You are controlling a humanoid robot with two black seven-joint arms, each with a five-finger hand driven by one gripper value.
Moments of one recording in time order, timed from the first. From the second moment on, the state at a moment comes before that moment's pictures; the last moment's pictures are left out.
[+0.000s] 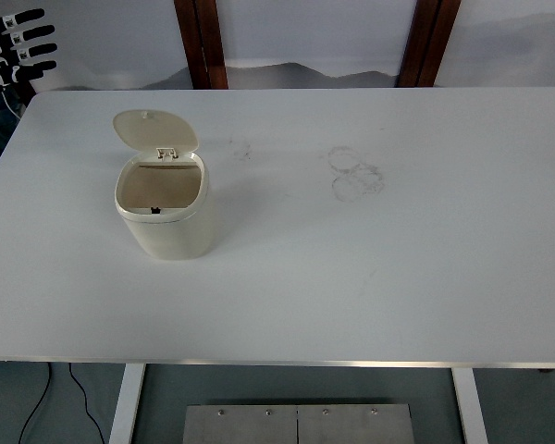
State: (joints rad) left arm -1.16 0.96 -0.17 -0.92 -0.02 -0.61 -0.17; right arm 0.07 0.00 0.33 0.16 -0.28 -0.02 -0.06
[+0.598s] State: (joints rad) left arm -1.55 0.95 0.17 -1.09 0.35 -0.61 -0.02; right arm 0.07 0.00 0.33 0.16 -0.28 -0.02 -0.06
